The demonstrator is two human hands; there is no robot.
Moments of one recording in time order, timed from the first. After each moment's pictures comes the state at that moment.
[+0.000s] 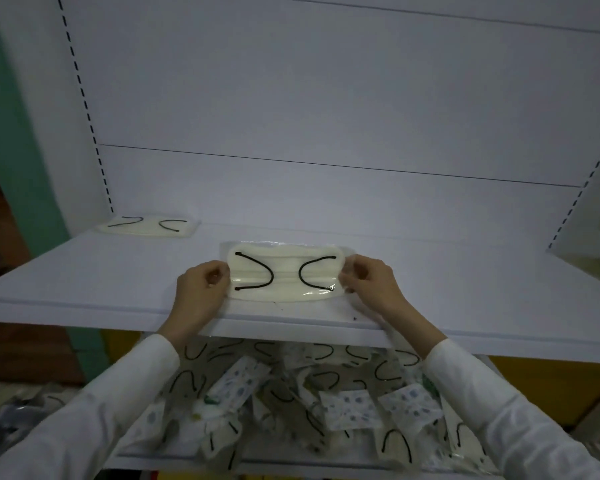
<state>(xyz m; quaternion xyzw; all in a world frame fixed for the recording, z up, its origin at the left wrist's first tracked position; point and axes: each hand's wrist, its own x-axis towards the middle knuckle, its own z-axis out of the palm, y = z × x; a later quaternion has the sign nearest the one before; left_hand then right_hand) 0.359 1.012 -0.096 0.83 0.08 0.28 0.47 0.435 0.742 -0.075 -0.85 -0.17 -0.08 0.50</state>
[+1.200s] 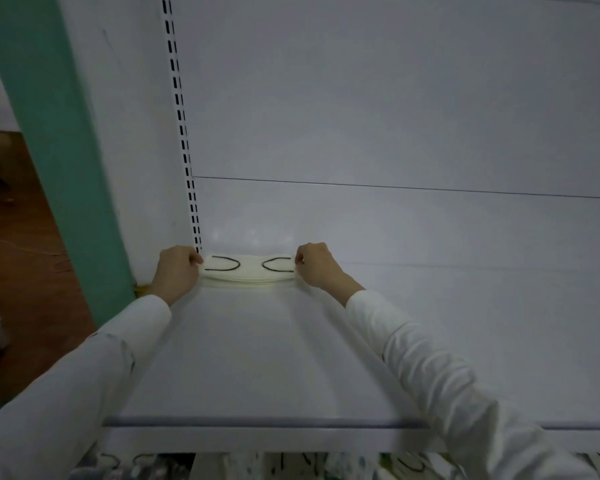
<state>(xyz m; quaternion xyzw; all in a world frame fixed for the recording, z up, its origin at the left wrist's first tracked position) 0.511 1.374 -0.078 0.91 0.12 0.25 0.30 0.595 1.132 -0.073 -0.95 -0.19 -0.05 0.22</state>
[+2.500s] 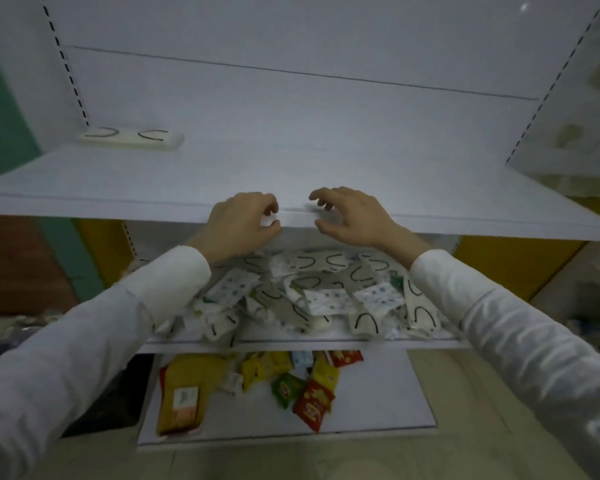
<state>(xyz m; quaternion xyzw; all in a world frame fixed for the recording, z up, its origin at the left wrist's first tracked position) 0.284 0.948 -0.094 0.96 -0.13 0.21 0.16 0.352 0.724 -0.094 -0.89 -0.39 -0.19 0.10</state>
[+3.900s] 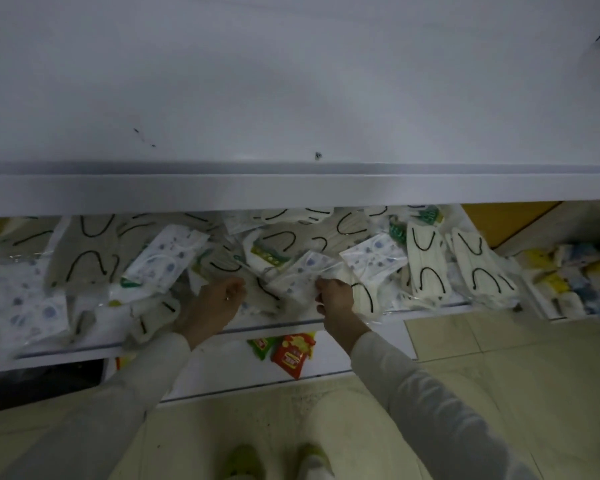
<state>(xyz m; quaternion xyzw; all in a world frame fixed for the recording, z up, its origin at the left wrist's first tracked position) 0.396 0.911 -0.389 0.88 0.09 -0.15 0.45 0.428 0.698 -0.410 -0.63 0.38 0.12 0.67</state>
